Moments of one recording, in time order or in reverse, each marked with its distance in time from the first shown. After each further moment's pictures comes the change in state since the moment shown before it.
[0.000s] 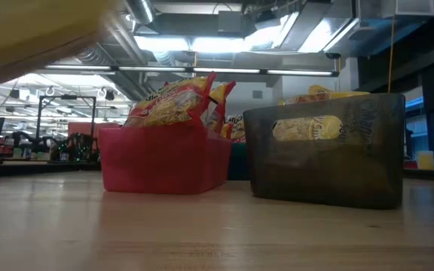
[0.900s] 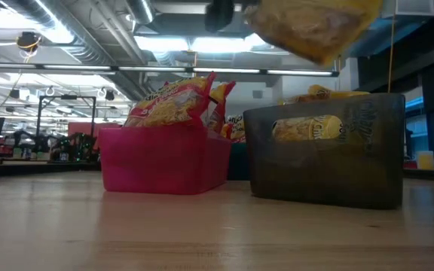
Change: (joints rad) left arm 0.578 0.376 0.522 0.137 0.258 0.844; right arm 0.000 0.000 0.000 0.005 -0.004 -0.018
